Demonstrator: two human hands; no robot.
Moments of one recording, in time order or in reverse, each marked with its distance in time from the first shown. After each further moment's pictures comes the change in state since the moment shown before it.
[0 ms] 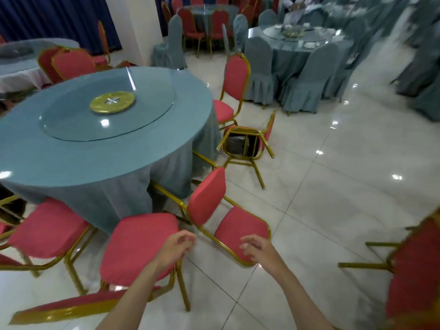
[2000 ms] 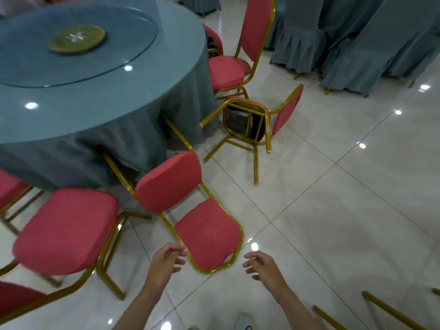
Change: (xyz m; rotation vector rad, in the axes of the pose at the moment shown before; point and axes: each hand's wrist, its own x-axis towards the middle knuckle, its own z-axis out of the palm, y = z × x) left_hand 0.260 0.056 0.321 -0.419 0.480 -0.342; right_hand 0.307 0.173 -0.315 -0.062 -0.215 0.283
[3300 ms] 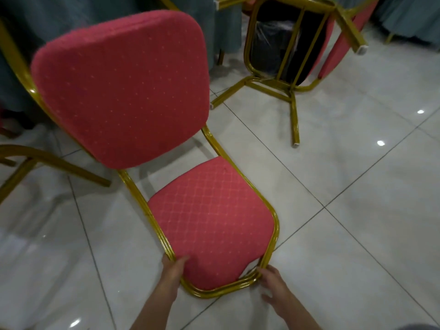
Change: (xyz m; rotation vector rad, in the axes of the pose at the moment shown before) left_hand 0.431 -0.479 0.131 -0.253 0.168 -0.439; right_hand 0.464 0.392 0.131 0.247 0.134 0.458
